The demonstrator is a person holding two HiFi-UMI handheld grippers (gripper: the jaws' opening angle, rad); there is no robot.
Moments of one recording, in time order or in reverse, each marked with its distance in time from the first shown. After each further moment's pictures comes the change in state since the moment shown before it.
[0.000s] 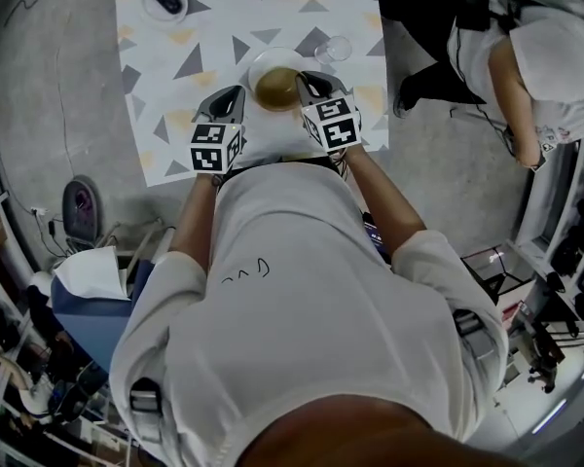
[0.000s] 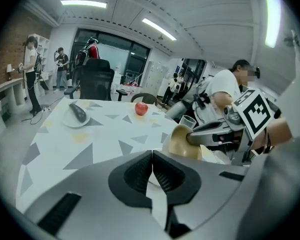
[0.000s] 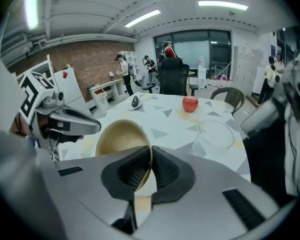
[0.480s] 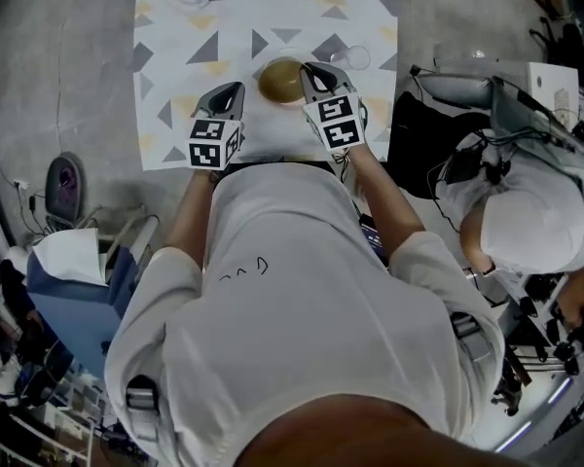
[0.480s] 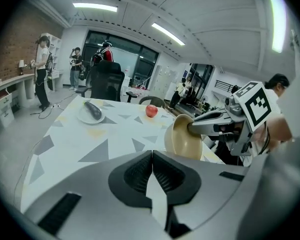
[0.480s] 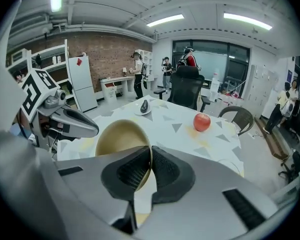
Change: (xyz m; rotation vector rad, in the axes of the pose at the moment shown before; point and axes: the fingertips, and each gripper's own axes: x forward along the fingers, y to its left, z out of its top) left arm -0.023 0.028 -0.009 -0.069 -0.040 0.059; right arm 0.006 0.028 0.046 -0.198 -0.022 0.022
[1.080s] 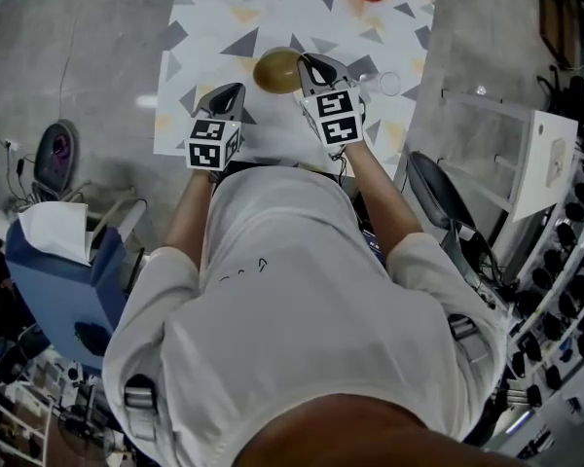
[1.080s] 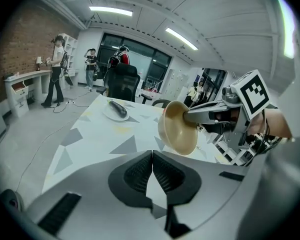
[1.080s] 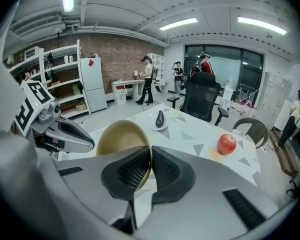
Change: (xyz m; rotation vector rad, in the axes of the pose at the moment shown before) left arm -0.041 0.065 -0.018 -0.102 -0.034 0.103; right arm 0.048 0.063 0.069 -0.093 -0.047 0.093
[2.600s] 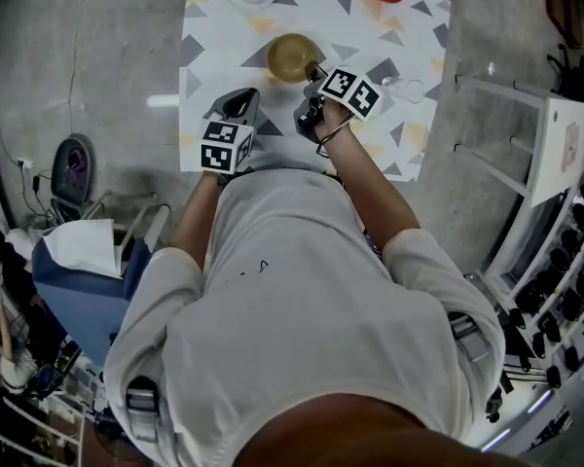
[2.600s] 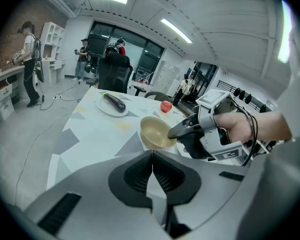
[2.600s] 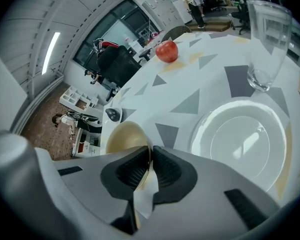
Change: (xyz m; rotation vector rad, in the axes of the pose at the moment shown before) left arm 0.018 0.040 0.002 0.047 0.102 -0.127; right arm 0.091 -0.014 -0.079 1.270 0.108 -0.151
